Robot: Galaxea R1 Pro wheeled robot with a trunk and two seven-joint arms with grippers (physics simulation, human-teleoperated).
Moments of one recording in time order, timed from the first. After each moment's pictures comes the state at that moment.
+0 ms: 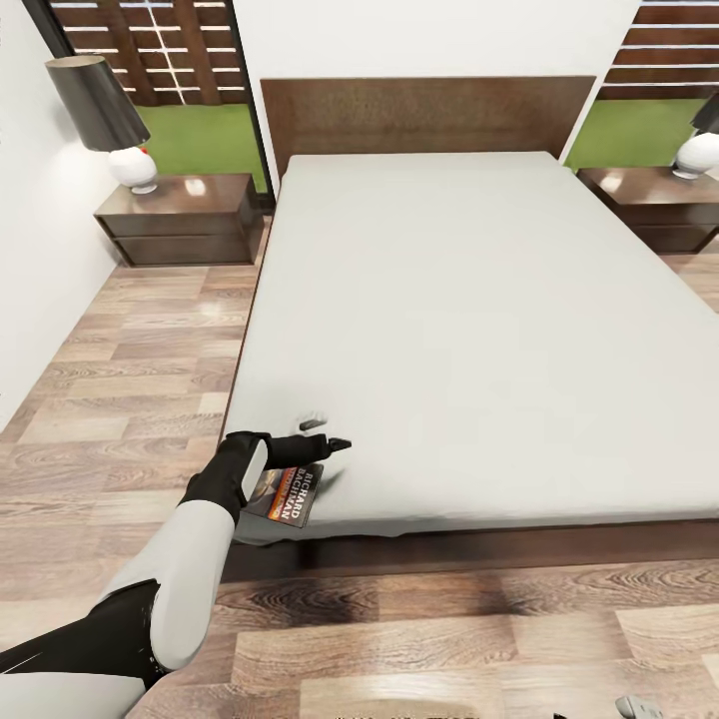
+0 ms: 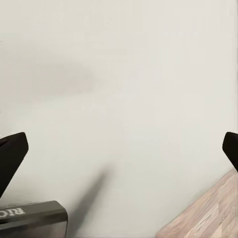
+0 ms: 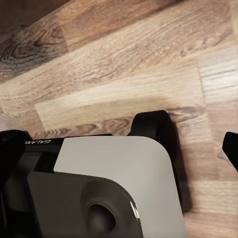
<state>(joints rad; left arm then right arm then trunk) -1.01 -0.17 0.33 -0.58 -0.18 0.67 -0.60 -0.40 -0.42 0.35 -0.05 -0.72 -0.03 0.88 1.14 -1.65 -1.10</state>
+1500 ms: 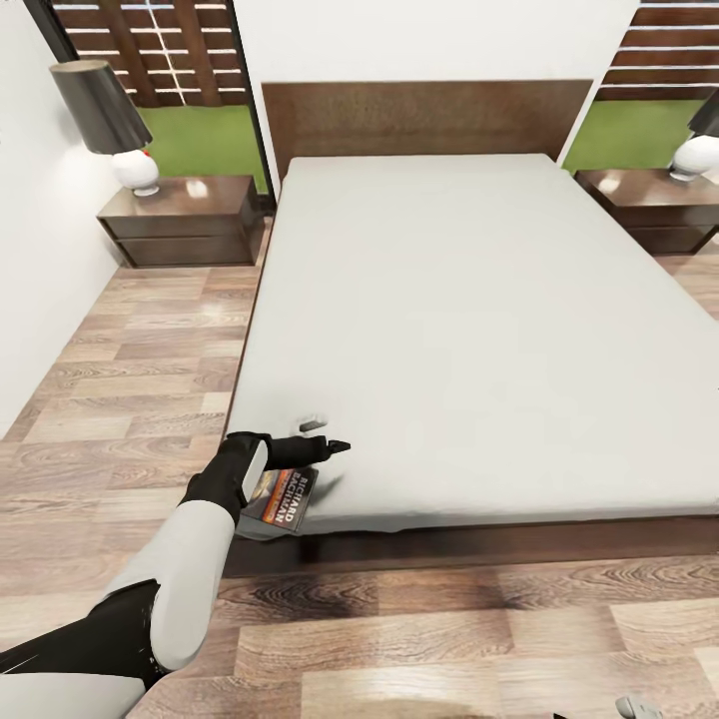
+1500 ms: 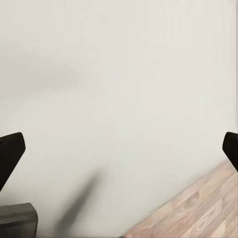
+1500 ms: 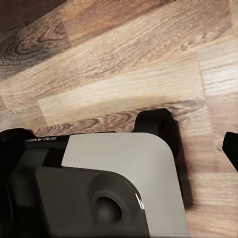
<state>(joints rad) -1.01 -0.17 0.33 -0.58 -0.21 0.67 -0.60 -0.40 -0.42 0.34 -0.05 -0.72 -0.03 0.88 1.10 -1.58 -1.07</state>
